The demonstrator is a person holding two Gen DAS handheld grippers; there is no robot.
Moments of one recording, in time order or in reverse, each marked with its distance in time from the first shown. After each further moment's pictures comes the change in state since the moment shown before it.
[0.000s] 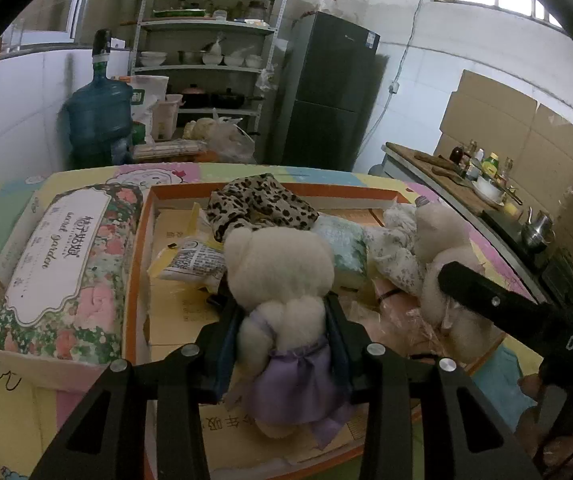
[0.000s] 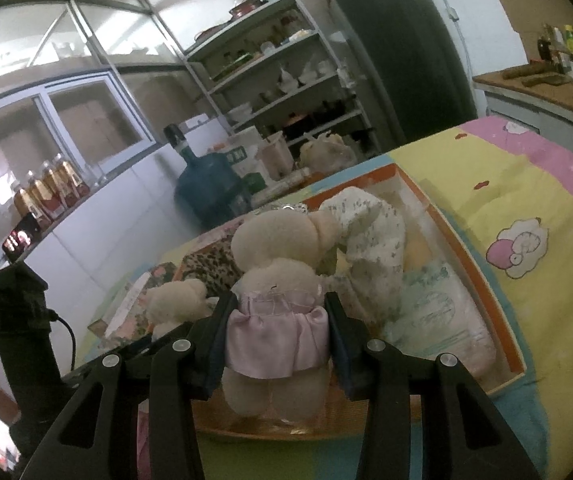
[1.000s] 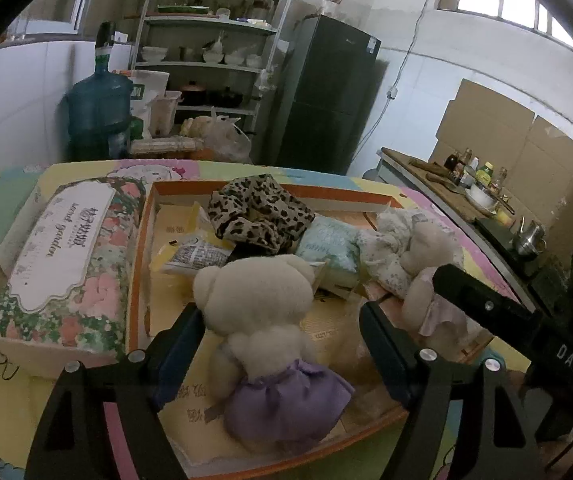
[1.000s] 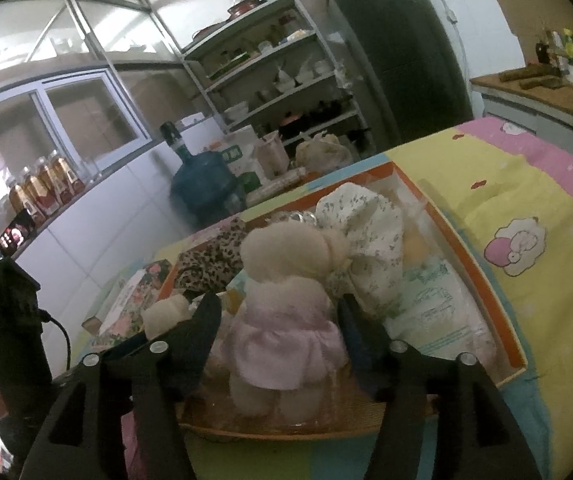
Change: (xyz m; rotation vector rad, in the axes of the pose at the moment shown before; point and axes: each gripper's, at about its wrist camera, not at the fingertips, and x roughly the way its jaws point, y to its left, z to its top) left arm -0.009 0.006 -0.003 -0.032 -0.008 -0.034; right arm -0.002 0.003 -0.004 -0.017 -0.026 -0.028
